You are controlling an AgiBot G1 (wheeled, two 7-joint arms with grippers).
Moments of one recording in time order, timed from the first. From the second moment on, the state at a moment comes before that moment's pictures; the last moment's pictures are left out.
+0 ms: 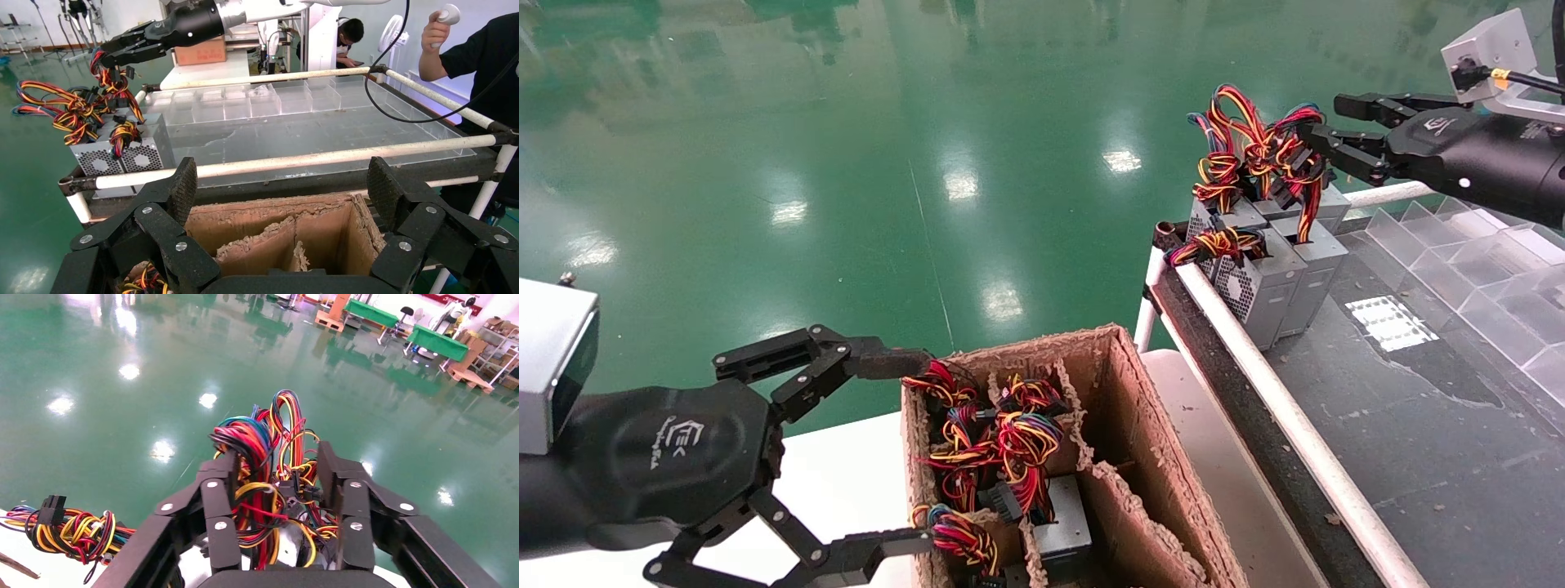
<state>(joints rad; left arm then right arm) -1.08 0.60 0.34 -1.28 0.71 1.48 -0.17 1.85 -0.95 -0.39 0.00 -1.23 -1.12 -0.35</state>
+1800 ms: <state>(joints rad) -1.08 0.60 0.33 -1.28 0.71 1.49 -0.18 1.84 -0.89 -0.34 0.01 -1.16 -1.15 -0.26</state>
